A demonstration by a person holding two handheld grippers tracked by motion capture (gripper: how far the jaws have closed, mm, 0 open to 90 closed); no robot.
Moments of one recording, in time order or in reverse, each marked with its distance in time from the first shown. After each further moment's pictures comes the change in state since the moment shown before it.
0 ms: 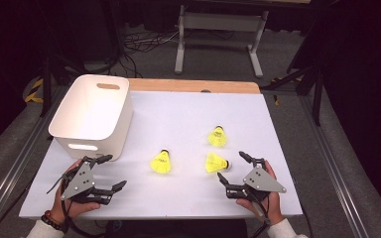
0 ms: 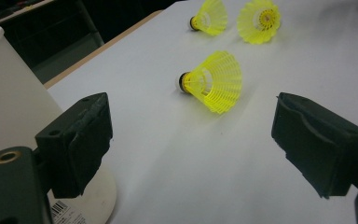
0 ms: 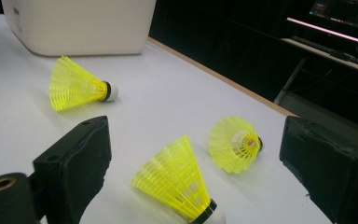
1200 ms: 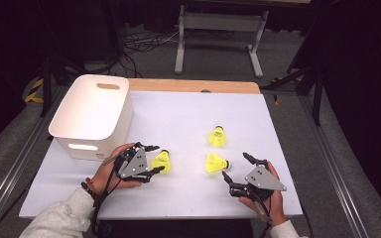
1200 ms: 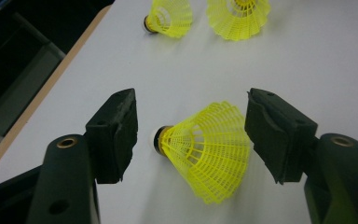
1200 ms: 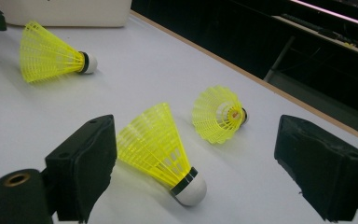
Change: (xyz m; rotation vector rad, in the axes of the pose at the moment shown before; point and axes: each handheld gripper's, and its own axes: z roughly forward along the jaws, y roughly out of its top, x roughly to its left) left arm -0.002 0.052 0.110 0.132 -0.160 0.269; right arm -0.007 -0.010 -0.001 0.071 -0.042 0.009
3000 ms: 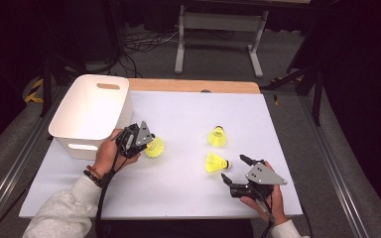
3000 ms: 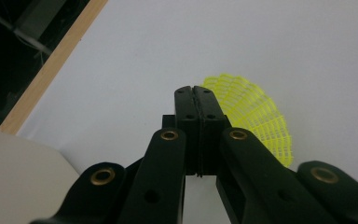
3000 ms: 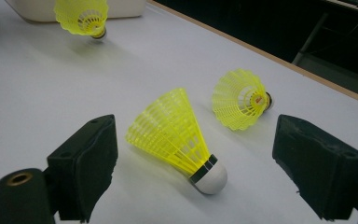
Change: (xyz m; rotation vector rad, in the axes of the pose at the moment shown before) left arm 0.050 0.019 0.014 0.306 0.164 -0.193; right arm -0.006 -0.004 0.005 0.049 0.098 0.058
